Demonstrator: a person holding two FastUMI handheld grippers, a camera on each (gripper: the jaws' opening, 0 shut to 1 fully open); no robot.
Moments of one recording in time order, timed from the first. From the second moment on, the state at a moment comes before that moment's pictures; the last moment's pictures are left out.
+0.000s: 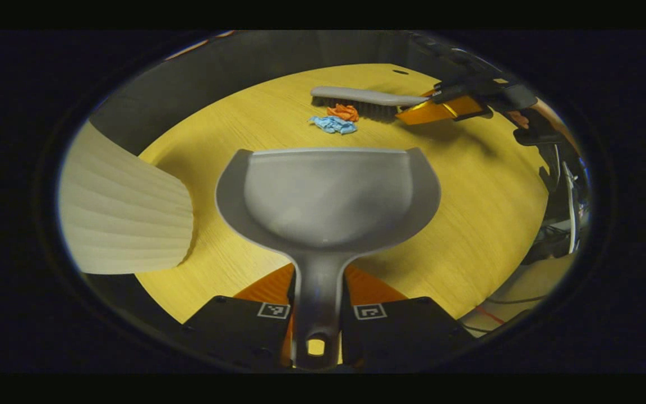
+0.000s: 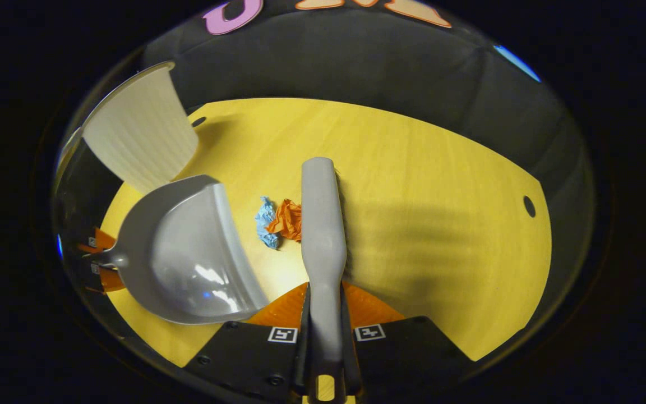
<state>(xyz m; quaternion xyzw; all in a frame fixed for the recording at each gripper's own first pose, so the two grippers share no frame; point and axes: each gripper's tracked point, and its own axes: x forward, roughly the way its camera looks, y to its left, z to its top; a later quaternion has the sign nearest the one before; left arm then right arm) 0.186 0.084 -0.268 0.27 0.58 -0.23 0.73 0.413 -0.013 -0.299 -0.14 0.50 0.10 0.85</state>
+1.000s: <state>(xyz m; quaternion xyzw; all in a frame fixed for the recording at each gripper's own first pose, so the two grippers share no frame) 0.195 0.042 -0.255 0.12 0.44 -0.23 0.86 0.401 -0.031 -0.220 0.01 0.36 0.08 0.93</state>
